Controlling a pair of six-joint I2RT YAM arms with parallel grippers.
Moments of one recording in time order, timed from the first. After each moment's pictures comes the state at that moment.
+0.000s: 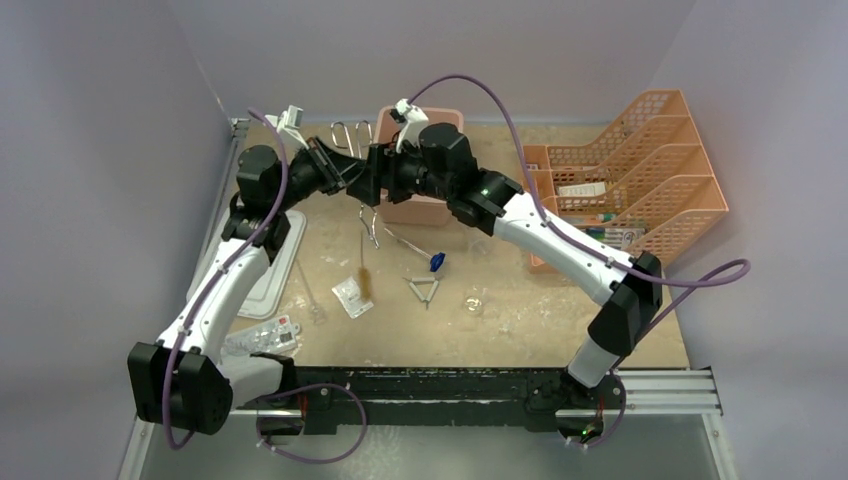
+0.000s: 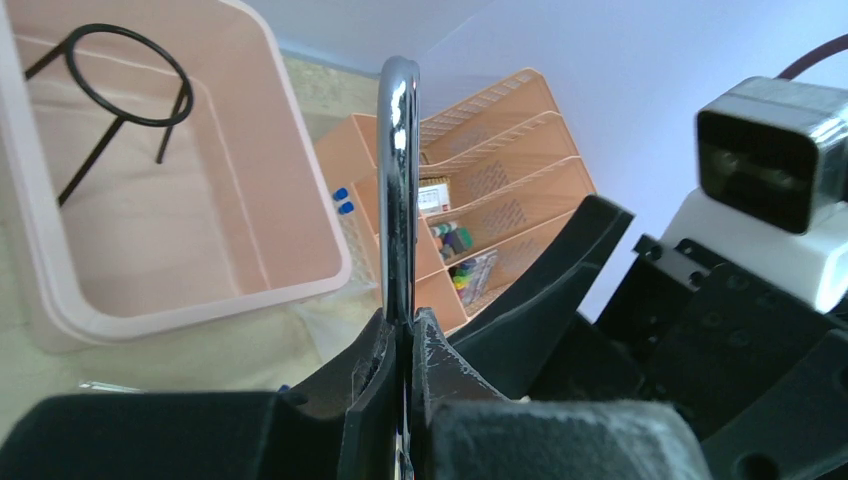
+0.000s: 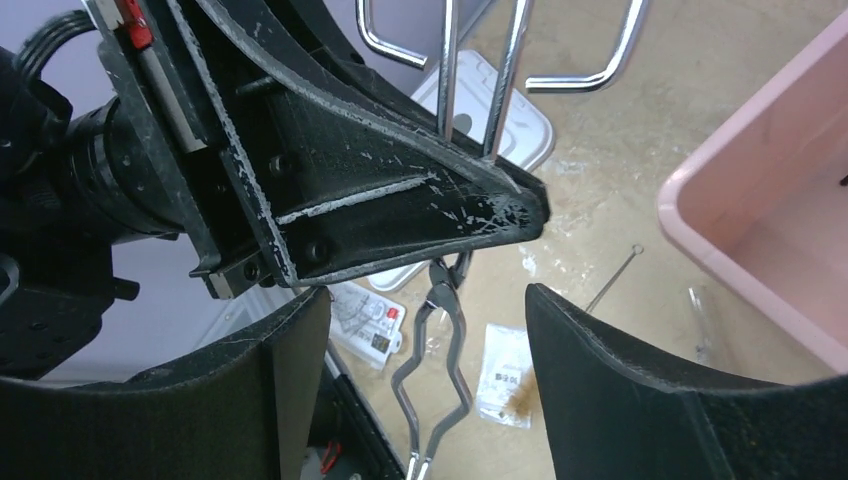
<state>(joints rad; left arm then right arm) -0.17 1.17 0.99 0.12 0.56 -0.83 0.84 1.67 1.65 -0.27 -0.15 0.53</state>
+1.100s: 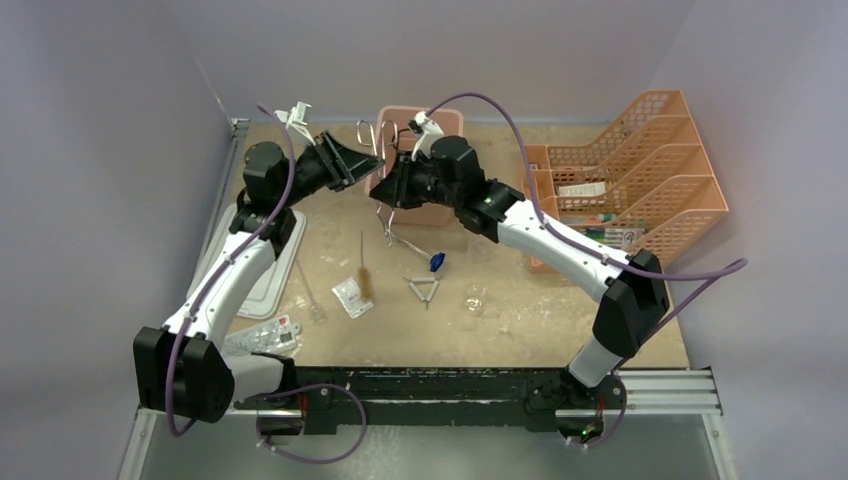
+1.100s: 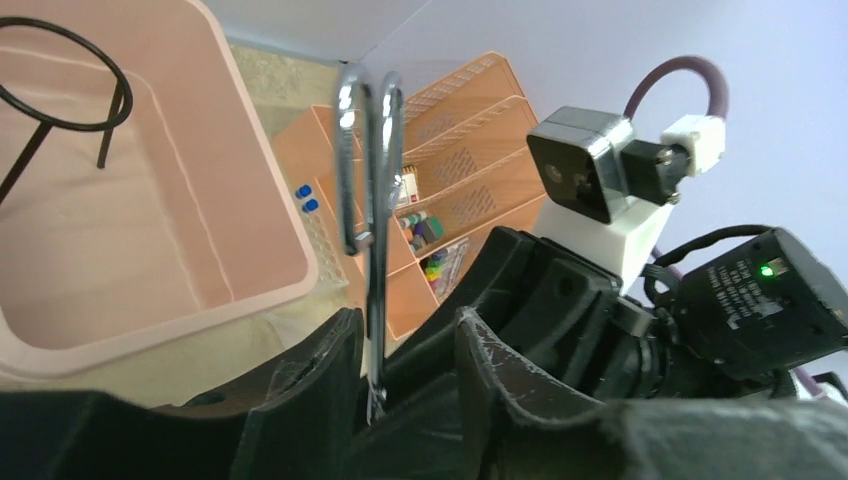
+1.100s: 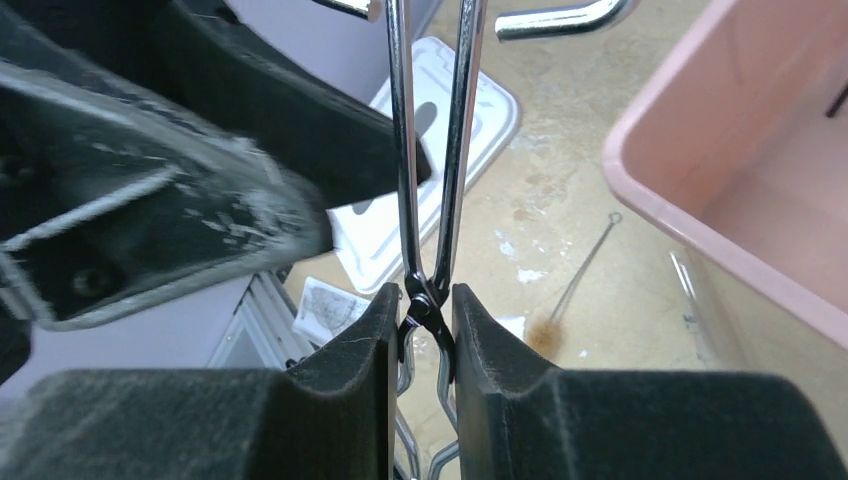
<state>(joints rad) -0.20 1.24 1.00 0.24 0.63 -0.89 0.79 1.65 1.47 -0.13 -0.18 0.64</state>
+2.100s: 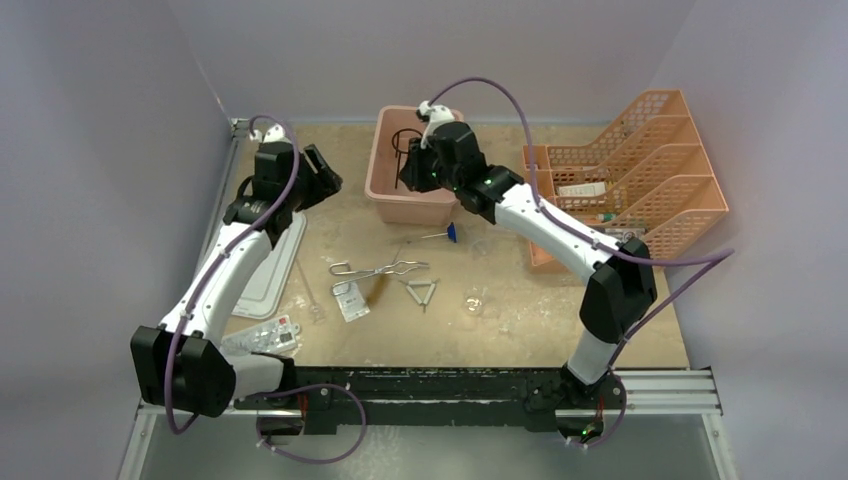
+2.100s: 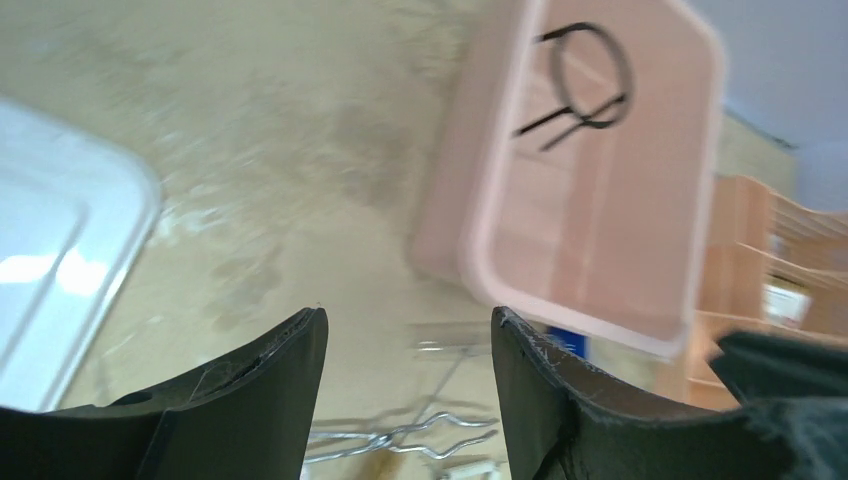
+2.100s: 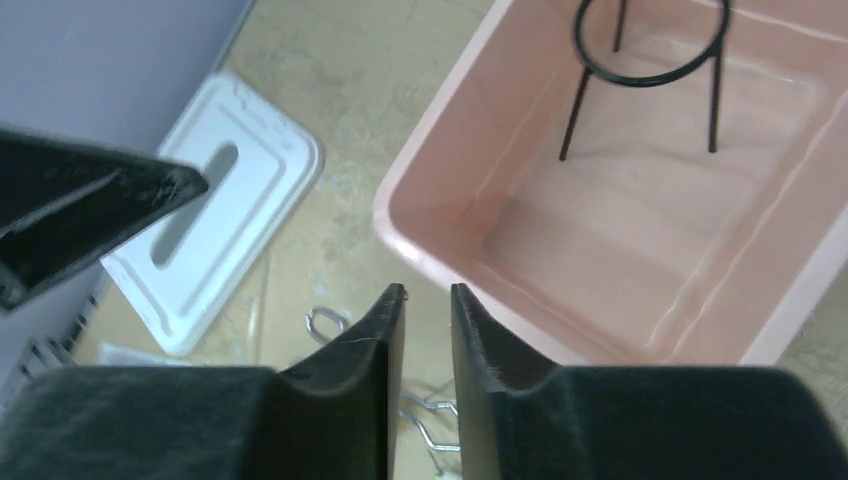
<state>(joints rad) -0.19 1.27 1.14 -0.36 0.01 -0.62 0.69 1.73 1.57 -0.26 0.03 0.42</state>
